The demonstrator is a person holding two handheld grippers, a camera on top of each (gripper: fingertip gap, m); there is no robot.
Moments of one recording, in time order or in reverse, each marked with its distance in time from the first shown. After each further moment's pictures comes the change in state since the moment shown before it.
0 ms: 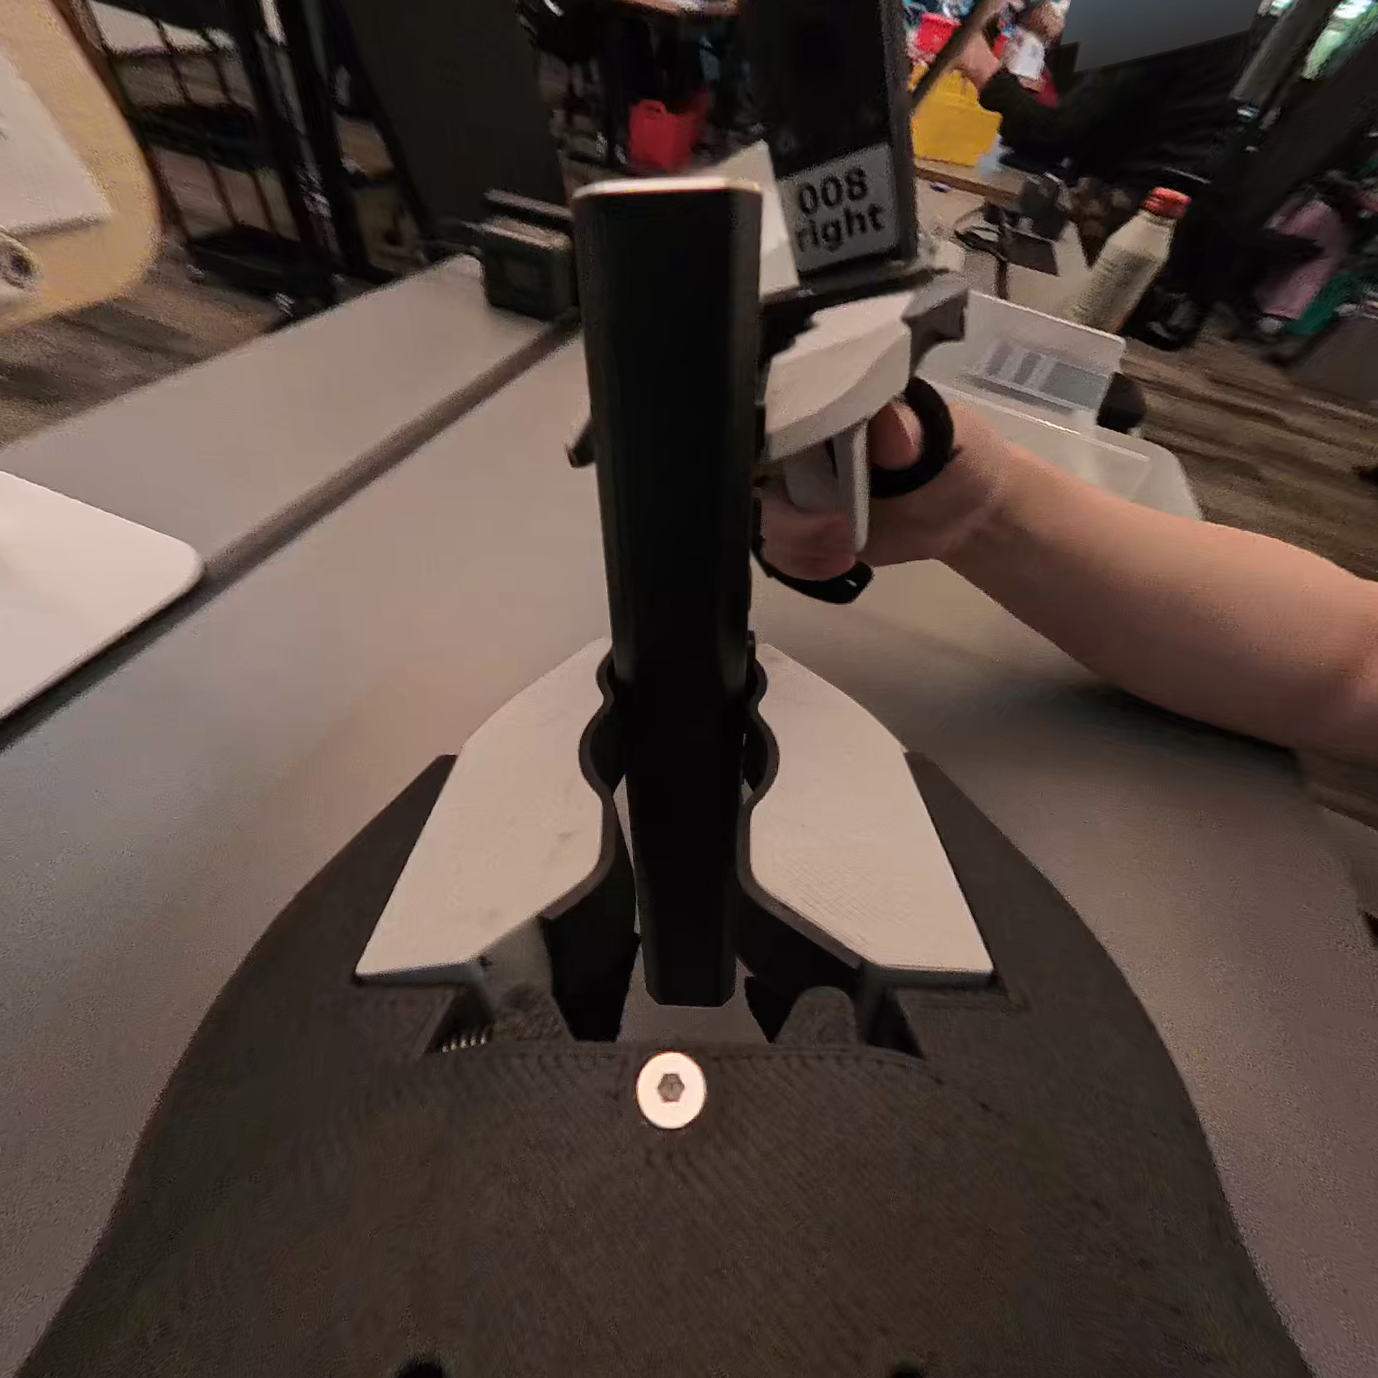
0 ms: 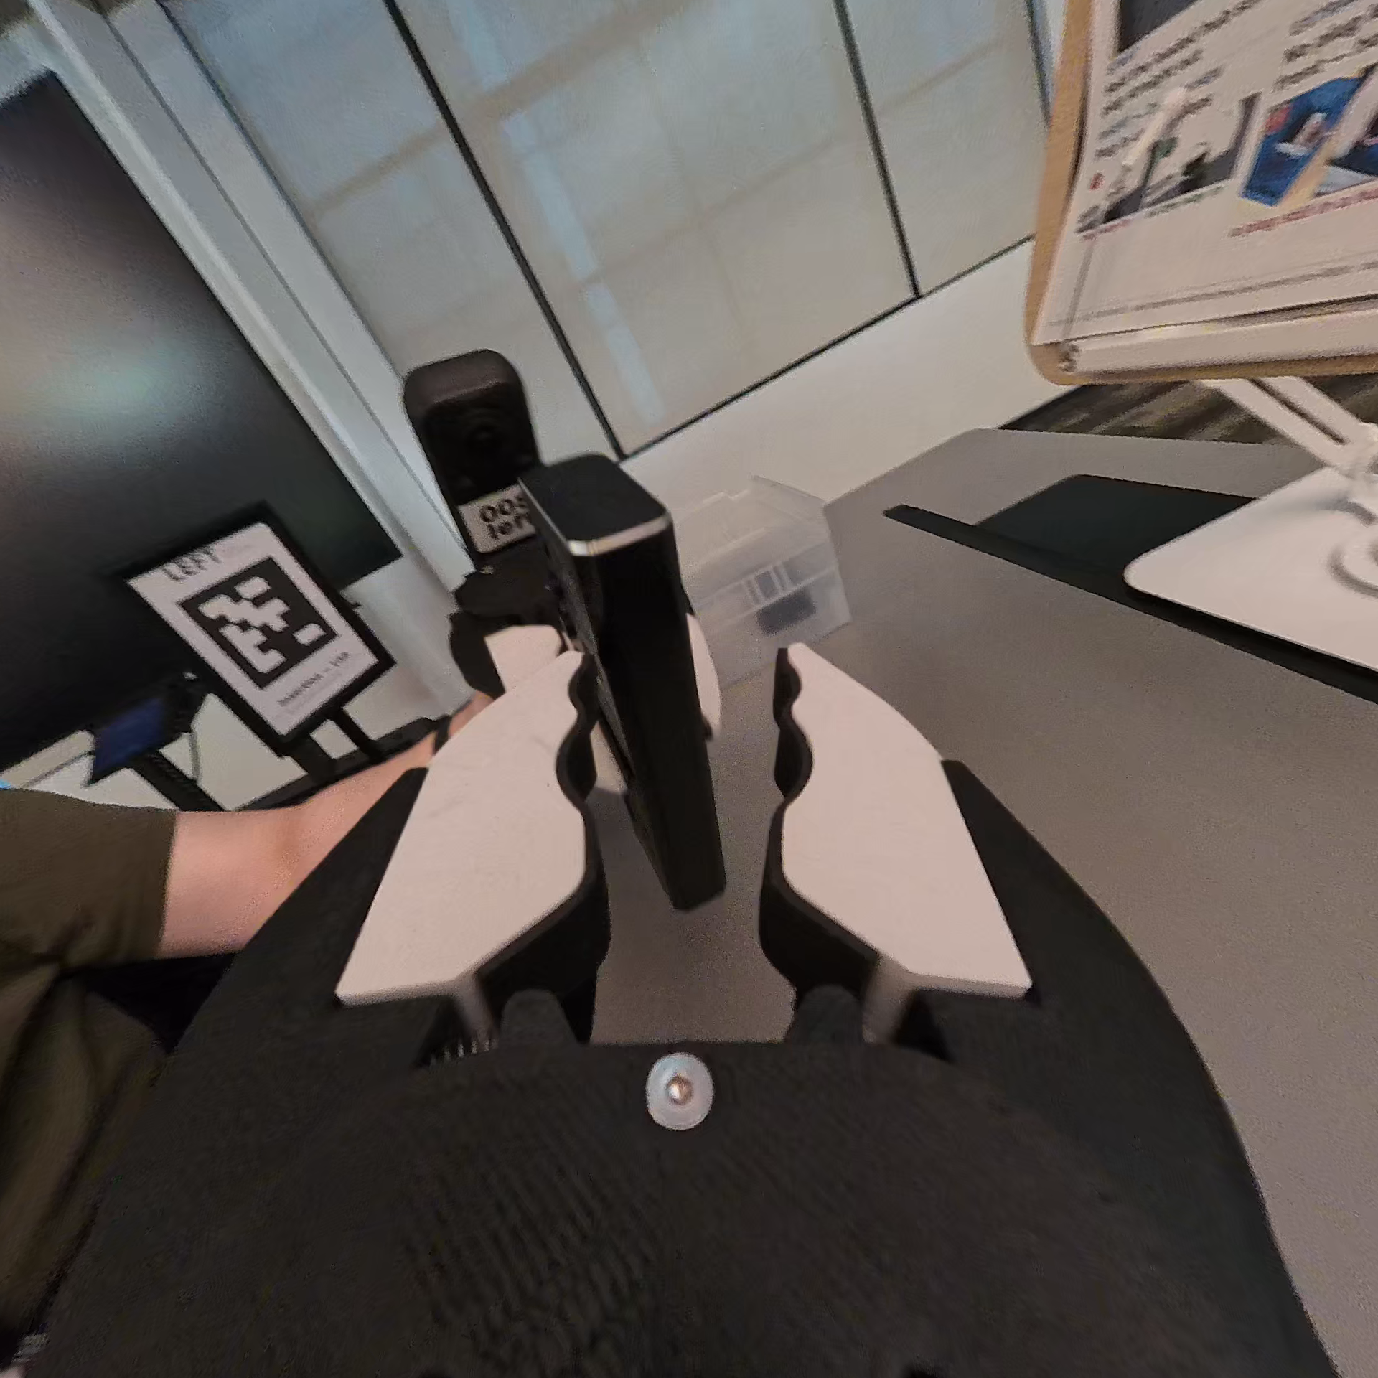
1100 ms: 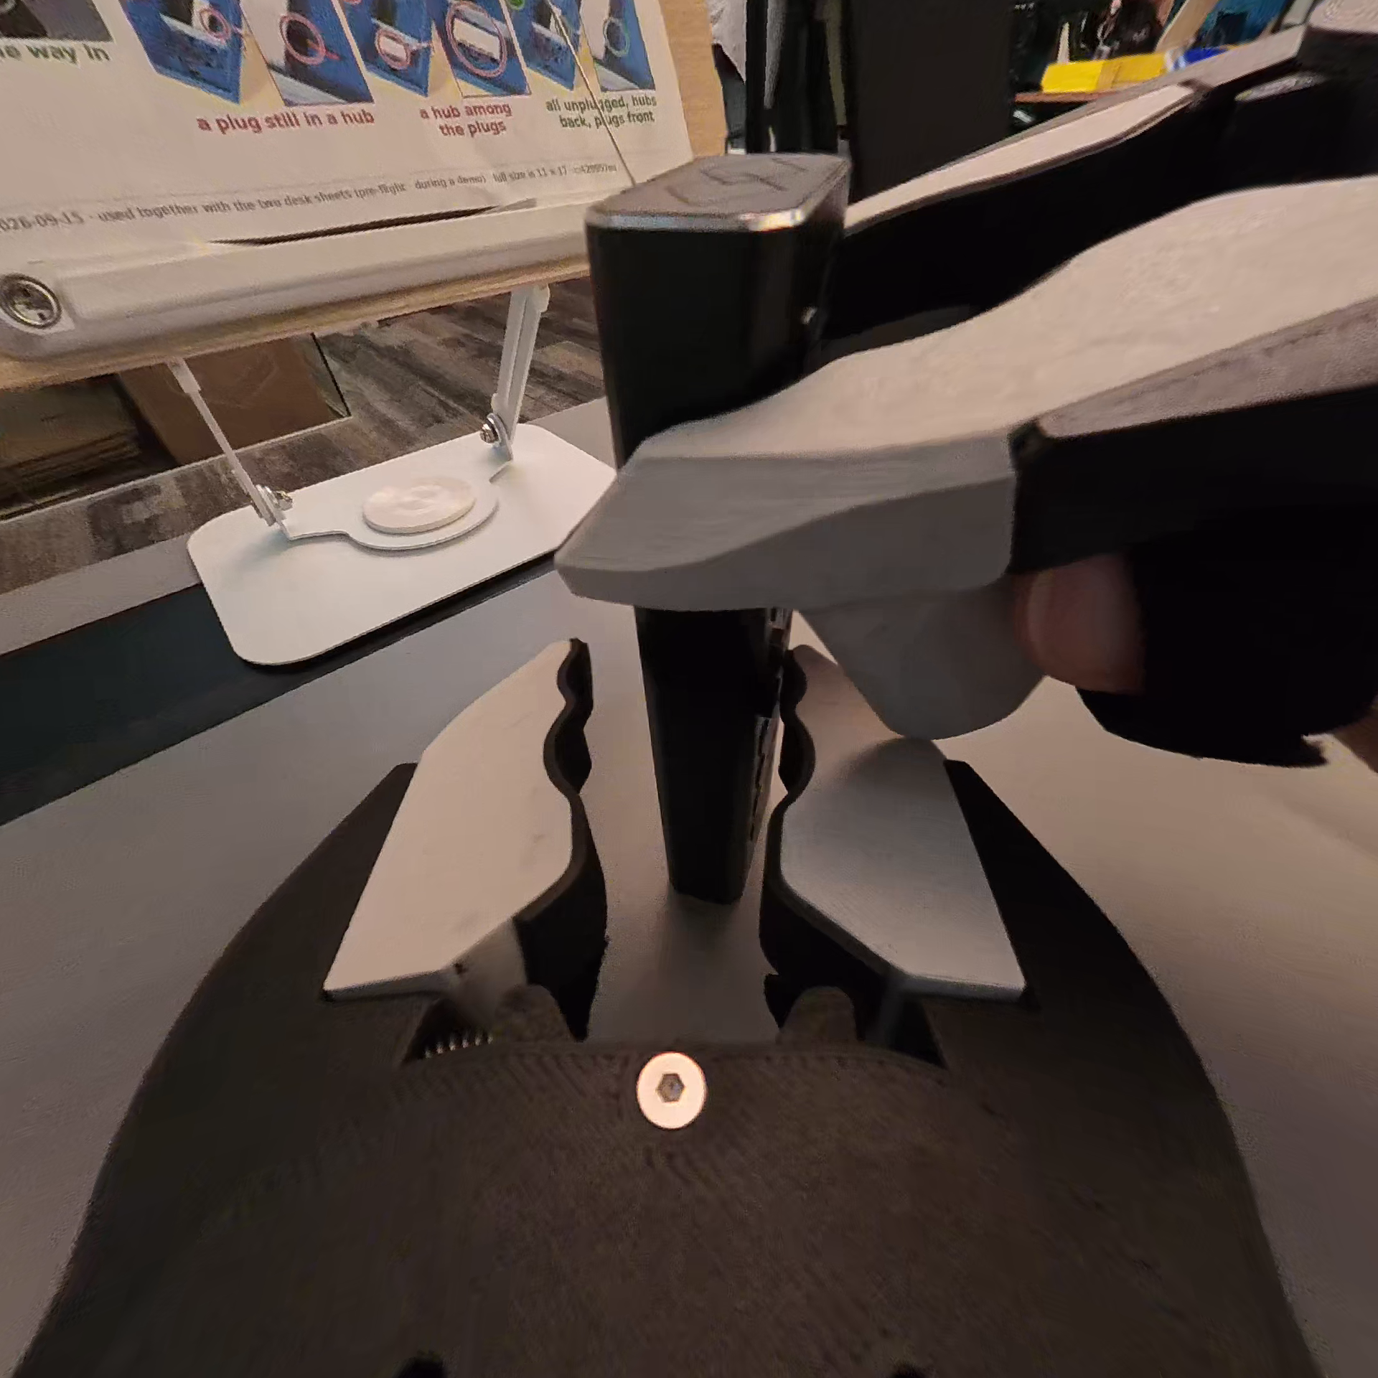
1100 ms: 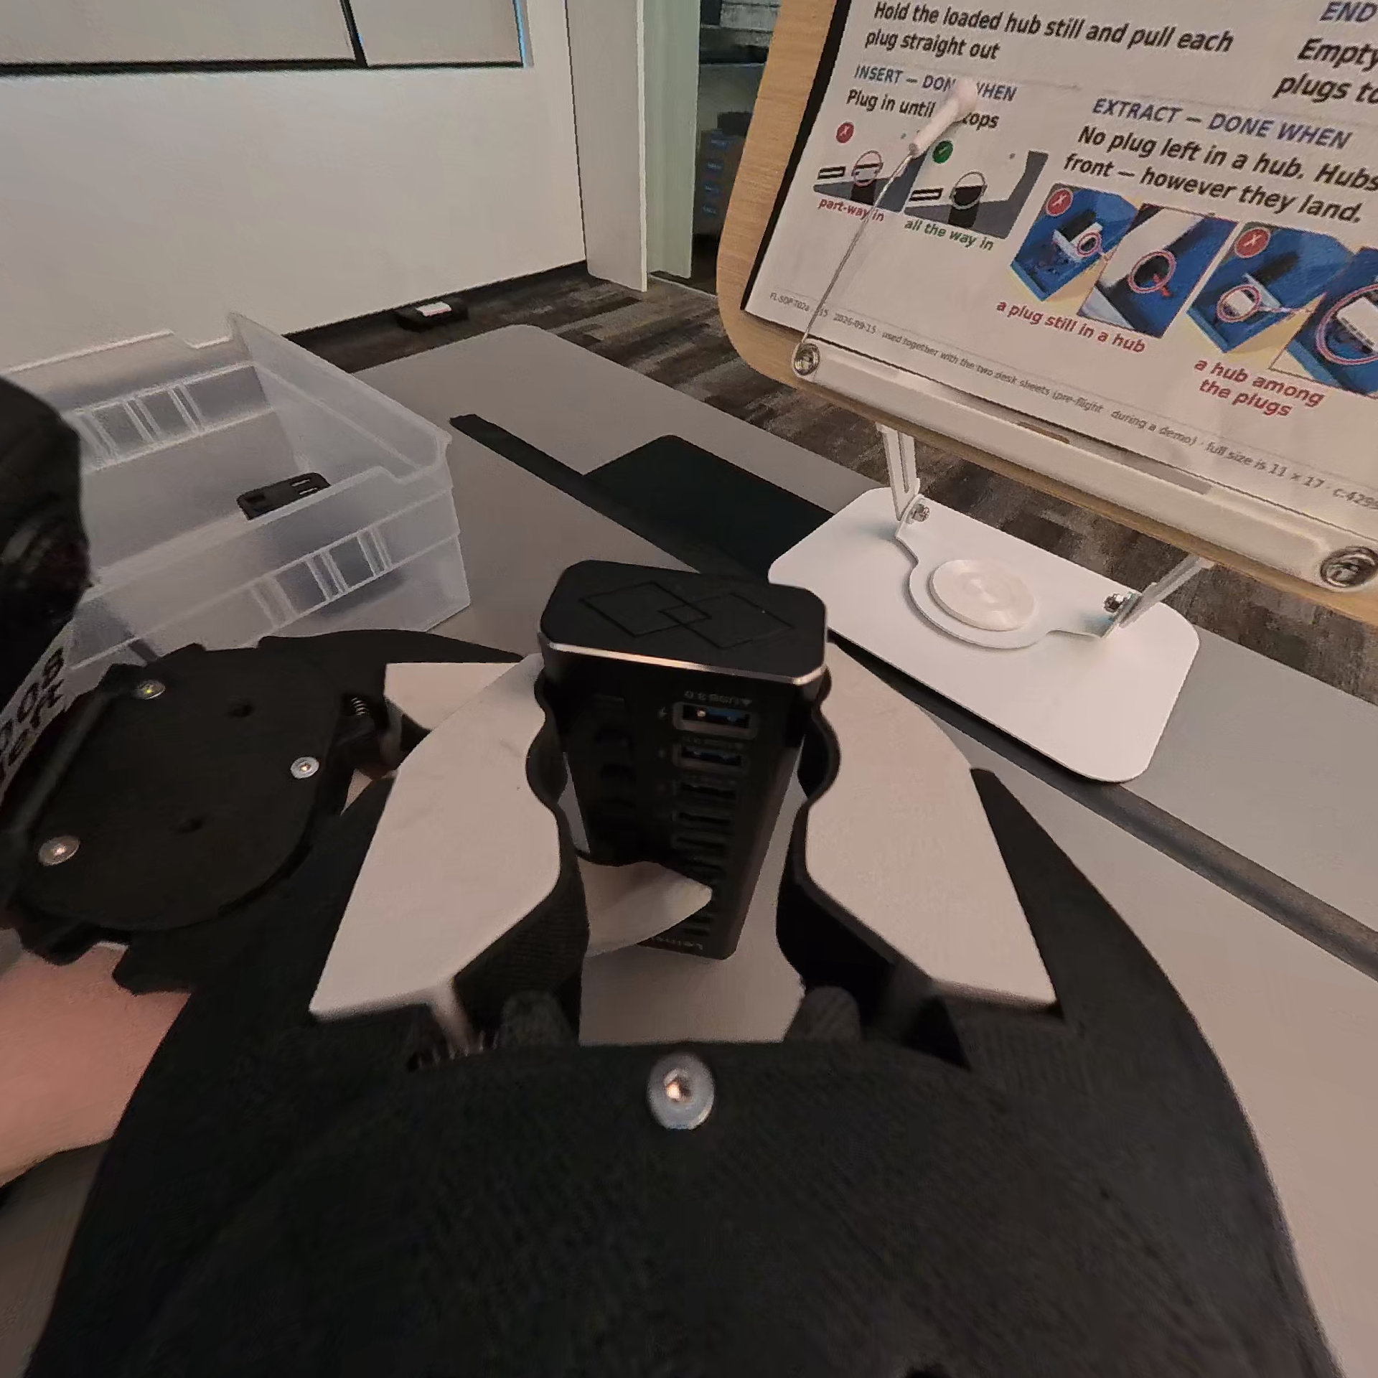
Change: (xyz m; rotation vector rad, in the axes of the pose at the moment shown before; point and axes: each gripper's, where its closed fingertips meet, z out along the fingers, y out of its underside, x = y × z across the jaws) left arm -0.111 0.043 -0.021 0.107 -0.537 0.028; right arm 0.068 0.013 0.107 -0.202 0.754 -0.402
